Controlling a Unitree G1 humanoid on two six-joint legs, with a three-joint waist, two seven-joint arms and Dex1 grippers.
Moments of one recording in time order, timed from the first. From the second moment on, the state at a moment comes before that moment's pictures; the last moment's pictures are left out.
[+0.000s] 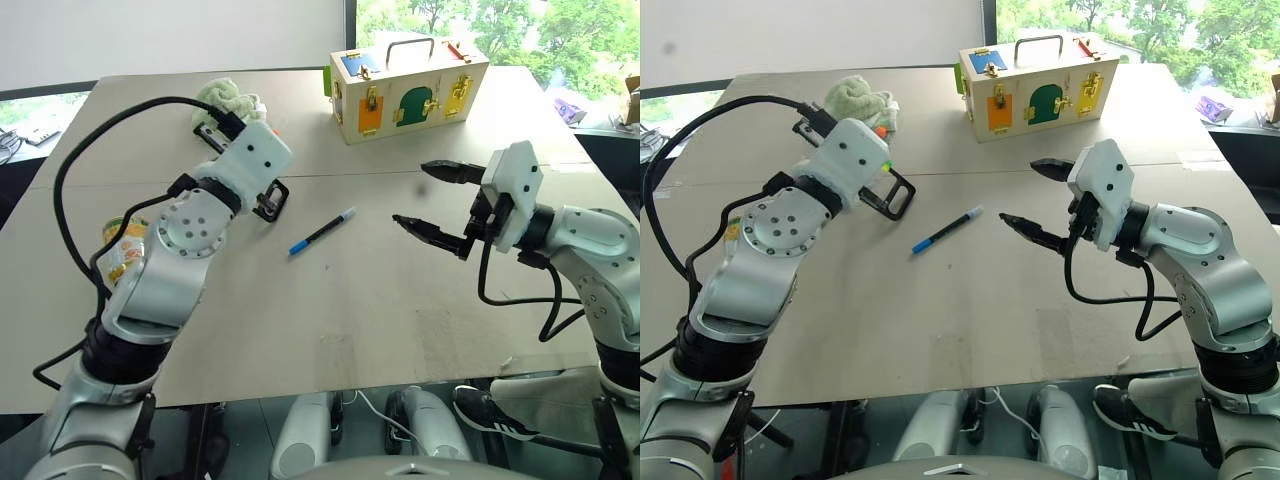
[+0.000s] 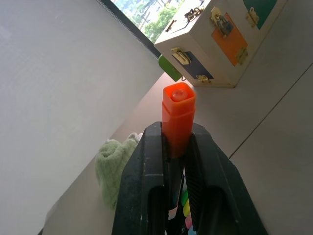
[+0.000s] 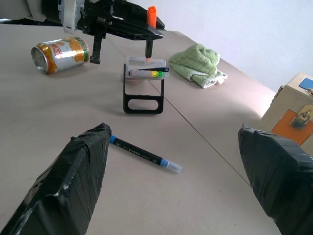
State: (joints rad) left arm -0.54 0.75 -0.16 -0.46 0.08 0.69 -0.25; right arm -0.49 -0.62 -0.02 -0.51 0.47 0.62 0.77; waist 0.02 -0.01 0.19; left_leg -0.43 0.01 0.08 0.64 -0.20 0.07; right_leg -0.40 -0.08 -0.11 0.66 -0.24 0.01
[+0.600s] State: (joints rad) left arm -0.58 0.55 0.04 -0.43 -0.22 0.95 -0.47; right arm -0.43 -0.64 -0.02 -0.54 0.47 0.62 0.76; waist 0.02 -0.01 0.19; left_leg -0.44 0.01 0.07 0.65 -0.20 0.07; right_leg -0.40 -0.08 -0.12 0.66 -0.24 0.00
